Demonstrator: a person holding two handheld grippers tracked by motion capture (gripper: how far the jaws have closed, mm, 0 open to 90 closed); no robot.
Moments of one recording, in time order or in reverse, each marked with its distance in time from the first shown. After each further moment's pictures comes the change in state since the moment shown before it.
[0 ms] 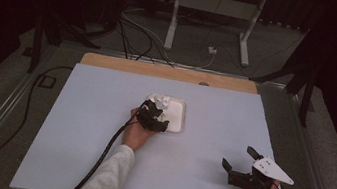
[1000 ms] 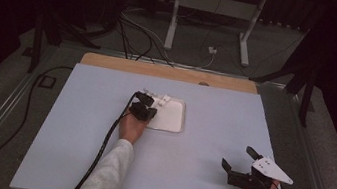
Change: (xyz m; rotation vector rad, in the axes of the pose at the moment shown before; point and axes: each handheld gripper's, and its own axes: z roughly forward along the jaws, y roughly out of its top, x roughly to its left) left arm 0.033 0.005 -0.002 0.039 -0.002 -0.191; right arm 0.000 -0.001 0.001 0.005 0.005 -0.002
